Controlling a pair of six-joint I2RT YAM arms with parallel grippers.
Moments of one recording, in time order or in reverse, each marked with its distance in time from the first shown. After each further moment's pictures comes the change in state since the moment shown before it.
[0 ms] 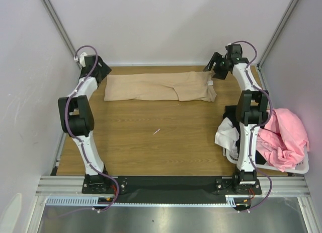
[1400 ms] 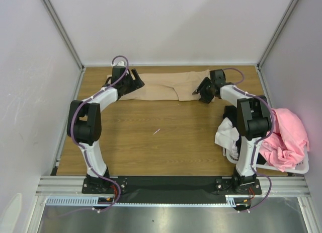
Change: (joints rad) left arm -0.293 -0.166 -0.290 0.084 0.263 0.116; right arm 0.185 -0.400 -0.851 0.381 0.185 0.377
